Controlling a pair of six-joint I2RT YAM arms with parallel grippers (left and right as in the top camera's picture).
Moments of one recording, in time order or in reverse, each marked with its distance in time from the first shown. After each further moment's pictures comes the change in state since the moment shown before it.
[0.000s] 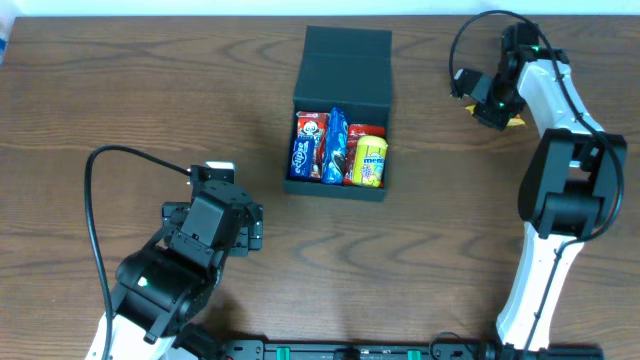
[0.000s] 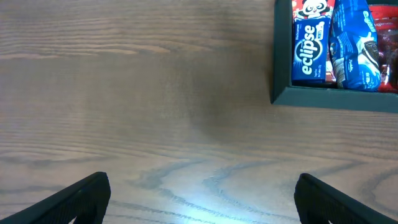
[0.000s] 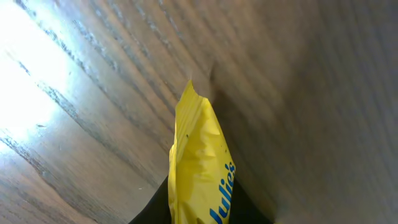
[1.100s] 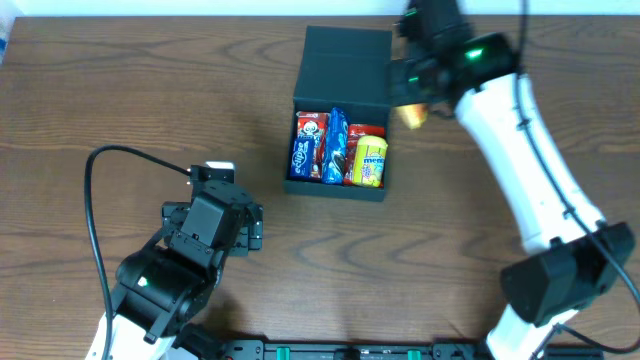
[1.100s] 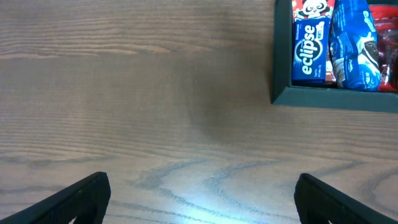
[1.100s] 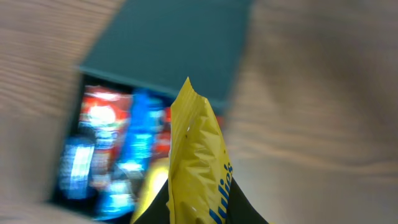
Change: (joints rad) left arm 0.000 0.000 0.000 0.000 0.000 0.000; right arm 0.506 -0.472 0.000 -0.138 0.011 1.397
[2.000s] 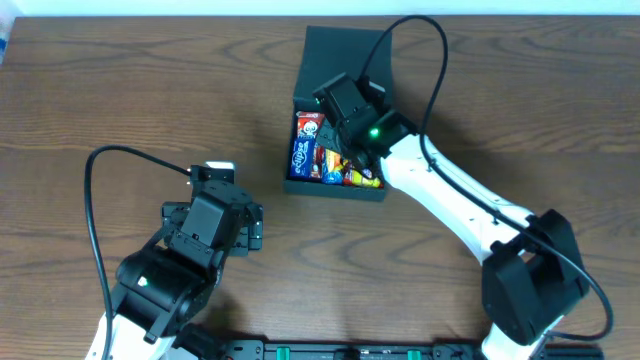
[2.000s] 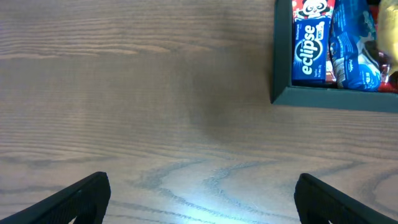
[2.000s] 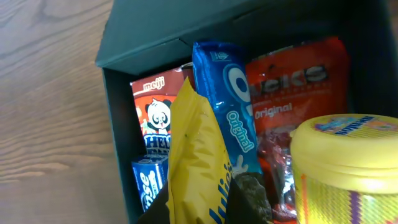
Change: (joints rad) left arm 0.000 0.000 0.000 0.000 0.000 0.000; right arm 0.236 -0.009 -0.452 0.498 0.138 0.688
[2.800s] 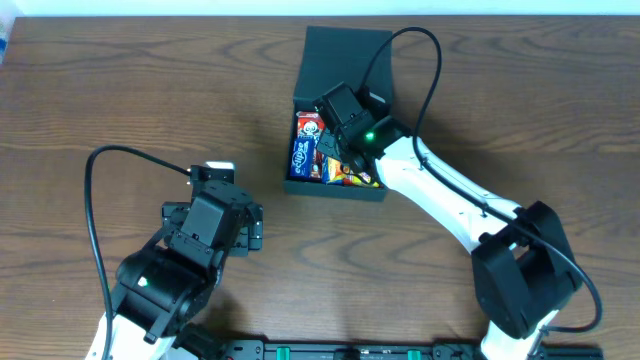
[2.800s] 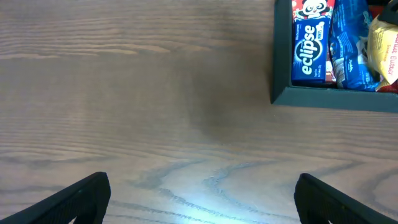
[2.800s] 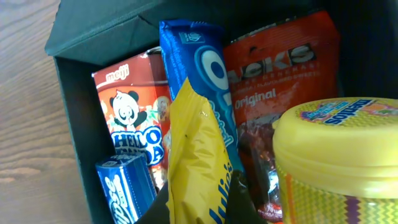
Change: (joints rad) left arm 0.000 0.000 0.000 0.000 0.000 0.000; right arm 0.000 0.033 -0.018 -0.022 0.008 0.032
